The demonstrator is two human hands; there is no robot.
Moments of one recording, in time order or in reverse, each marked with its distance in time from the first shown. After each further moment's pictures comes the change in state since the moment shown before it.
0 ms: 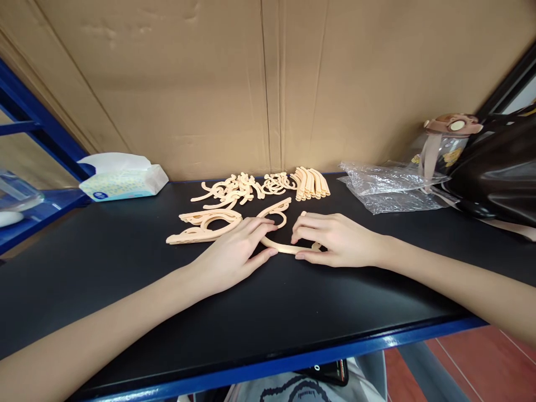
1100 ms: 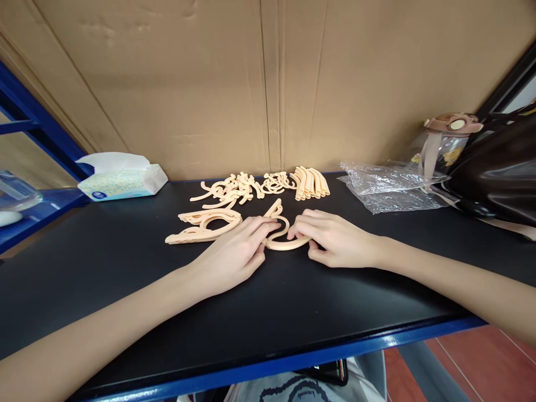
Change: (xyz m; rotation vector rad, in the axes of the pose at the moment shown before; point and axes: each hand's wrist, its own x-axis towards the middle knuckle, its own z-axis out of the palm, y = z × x) left_hand 0.000 0.001 -0.003 0.035 0.022 0.086; right_hand 0.003 0.000 0.004 -0.023 0.060 -0.039
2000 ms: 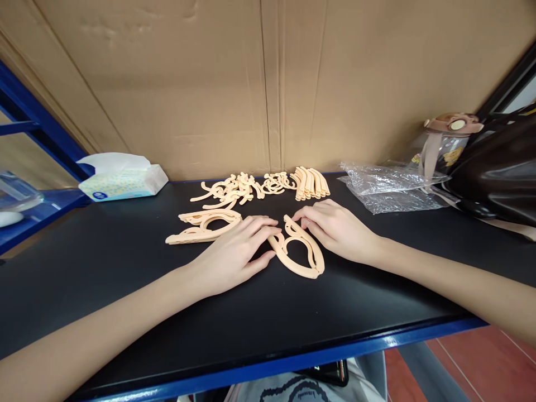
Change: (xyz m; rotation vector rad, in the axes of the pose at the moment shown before) left_hand 0.000 -0.003 0.001 0.007 -0.005 0.039; right_hand 0.001 0.005 0.003 -0.033 0.159 0.253
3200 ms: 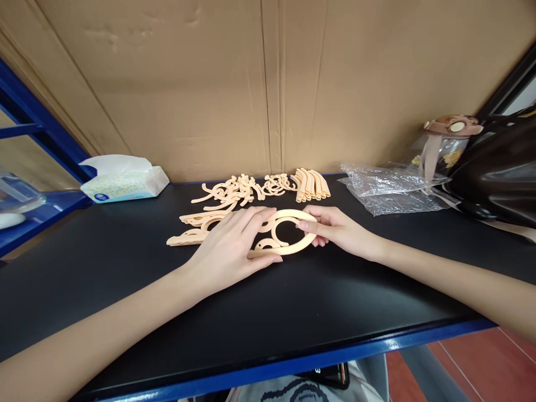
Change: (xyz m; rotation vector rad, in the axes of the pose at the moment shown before) left_hand 0.001 0.002 -0.007 0.175 0.199 -0.063; right_hand 0.003 -0.003 -0.001 1.060 -0.125 0.370
